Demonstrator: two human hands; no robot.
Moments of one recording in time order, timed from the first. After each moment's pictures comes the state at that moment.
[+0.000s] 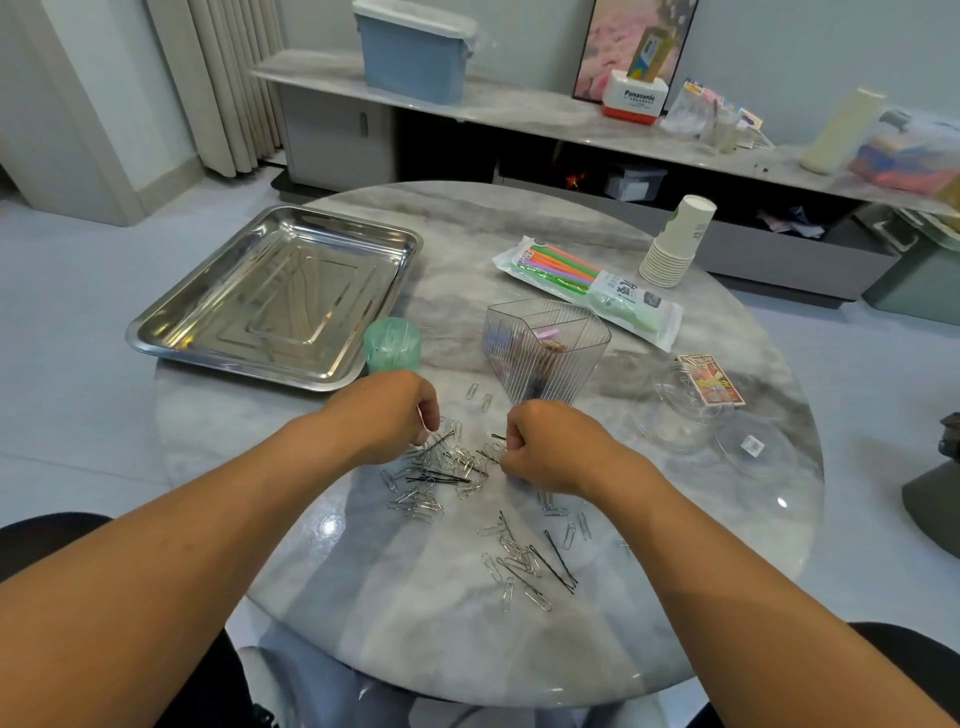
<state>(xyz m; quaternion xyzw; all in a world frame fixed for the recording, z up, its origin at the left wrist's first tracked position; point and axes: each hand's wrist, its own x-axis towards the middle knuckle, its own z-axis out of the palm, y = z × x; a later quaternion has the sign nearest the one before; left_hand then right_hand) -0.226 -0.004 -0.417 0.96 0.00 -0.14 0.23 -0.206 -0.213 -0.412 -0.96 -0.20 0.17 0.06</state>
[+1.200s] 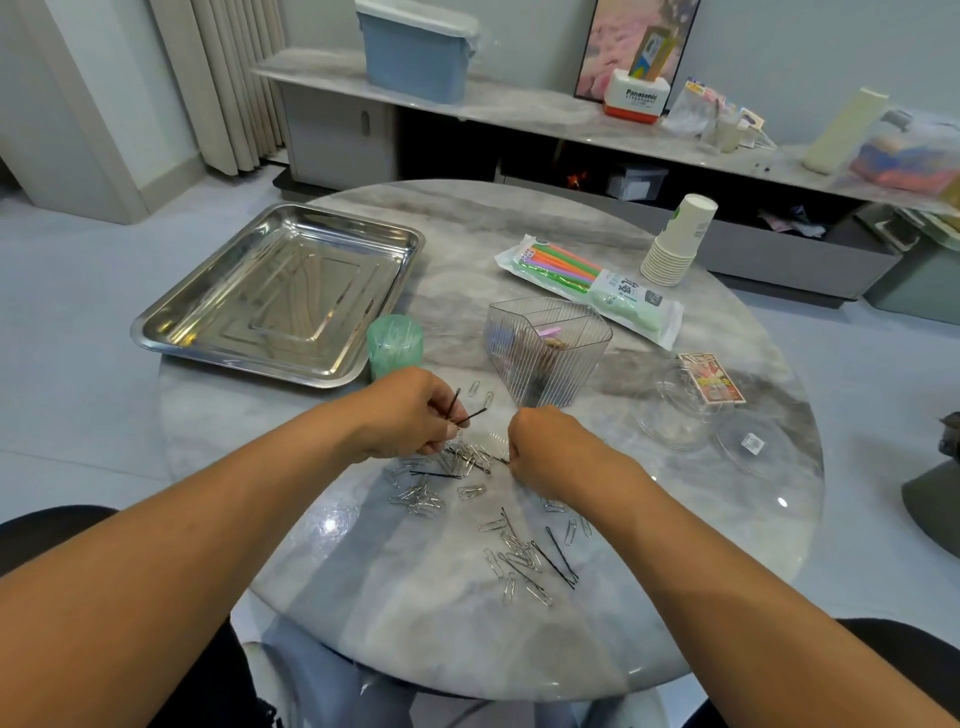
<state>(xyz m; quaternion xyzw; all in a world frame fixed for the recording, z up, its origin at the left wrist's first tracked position) -0.229 -0.016 -0.417 0.86 0.02 -0.20 0.47 -0.211 -0.204 -0.421 -0.97 -0.19 0.18 0.01</state>
